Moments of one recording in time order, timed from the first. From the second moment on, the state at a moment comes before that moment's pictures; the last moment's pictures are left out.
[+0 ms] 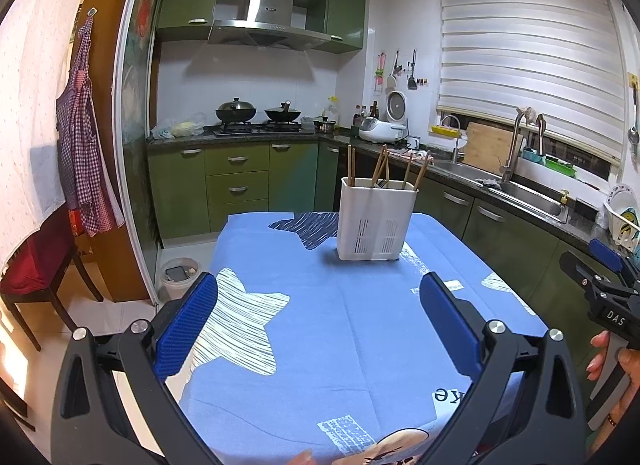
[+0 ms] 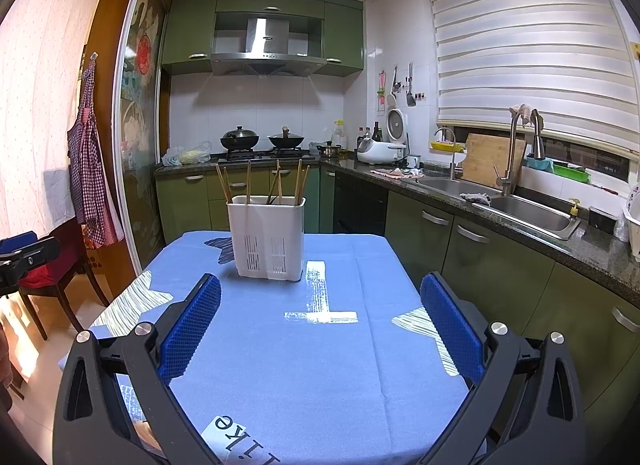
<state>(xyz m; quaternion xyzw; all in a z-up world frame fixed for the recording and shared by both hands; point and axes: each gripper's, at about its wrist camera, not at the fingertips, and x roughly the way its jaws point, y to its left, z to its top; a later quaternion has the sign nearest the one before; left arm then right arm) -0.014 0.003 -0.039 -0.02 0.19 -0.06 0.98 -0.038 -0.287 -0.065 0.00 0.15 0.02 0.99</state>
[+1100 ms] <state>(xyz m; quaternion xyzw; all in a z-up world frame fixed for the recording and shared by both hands) 0.011 -0.003 -0.050 0.00 0.22 -0.06 0.97 -0.016 -0.293 -0.081 0.00 0.18 0.02 0.98</state>
